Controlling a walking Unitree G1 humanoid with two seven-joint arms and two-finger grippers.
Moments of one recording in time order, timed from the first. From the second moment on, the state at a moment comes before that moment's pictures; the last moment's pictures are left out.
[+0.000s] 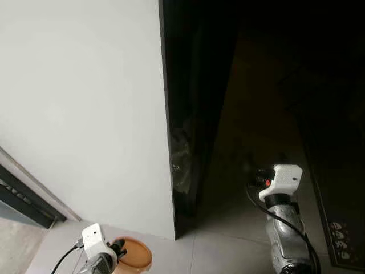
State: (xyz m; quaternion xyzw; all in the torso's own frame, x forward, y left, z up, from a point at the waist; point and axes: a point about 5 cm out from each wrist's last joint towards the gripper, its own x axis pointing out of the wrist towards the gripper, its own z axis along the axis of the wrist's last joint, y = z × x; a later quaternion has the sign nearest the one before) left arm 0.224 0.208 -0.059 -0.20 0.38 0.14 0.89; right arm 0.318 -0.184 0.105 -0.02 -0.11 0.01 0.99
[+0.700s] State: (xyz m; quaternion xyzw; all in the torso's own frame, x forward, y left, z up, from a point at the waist) left arm 0.224 0.211 -0.058 -0.20 0.37 0.14 0.89; right arm 0.299 -0.186 0.091 0.02 -0.06 -0.04 1.00
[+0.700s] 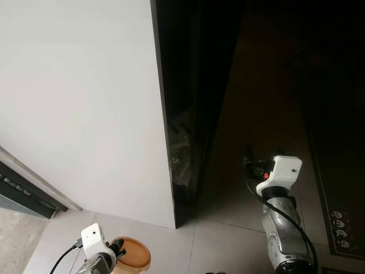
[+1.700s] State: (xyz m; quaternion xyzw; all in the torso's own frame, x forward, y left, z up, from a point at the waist) left arm 0.225 0.206 -0.059 -0.18 0.38 0.12 0.90; right arm 0.307 -0.186 0.108 0.03 -0.07 -0.05 1.00
